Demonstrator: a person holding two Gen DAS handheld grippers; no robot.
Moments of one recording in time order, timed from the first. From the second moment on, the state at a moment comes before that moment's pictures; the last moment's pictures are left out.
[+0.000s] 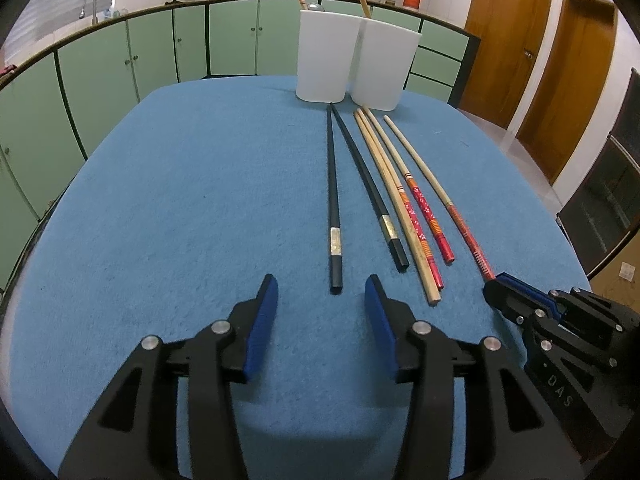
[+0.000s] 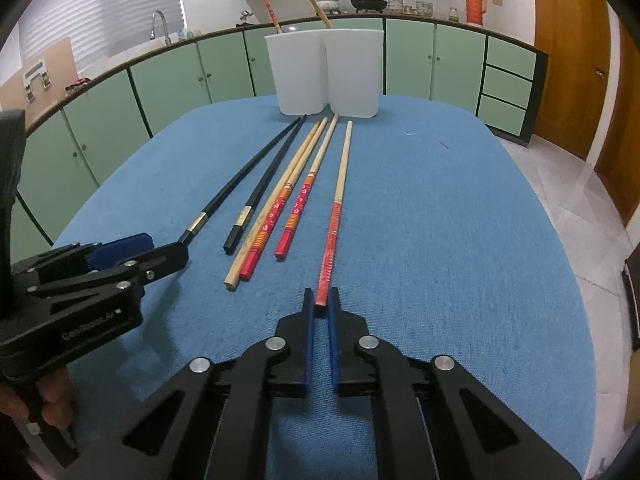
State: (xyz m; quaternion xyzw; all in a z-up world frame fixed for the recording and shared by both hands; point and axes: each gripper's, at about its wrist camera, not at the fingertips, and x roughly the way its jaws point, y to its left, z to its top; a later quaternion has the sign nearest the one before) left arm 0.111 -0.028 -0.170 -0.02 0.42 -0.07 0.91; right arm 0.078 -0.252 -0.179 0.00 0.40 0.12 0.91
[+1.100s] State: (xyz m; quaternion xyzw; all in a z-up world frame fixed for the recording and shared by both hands) left arm 0.097 -0.031 -0.124 0.01 0.36 -0.06 0.93; right arm 0.069 -0.273 -0.144 0.00 0.36 0.10 0.93
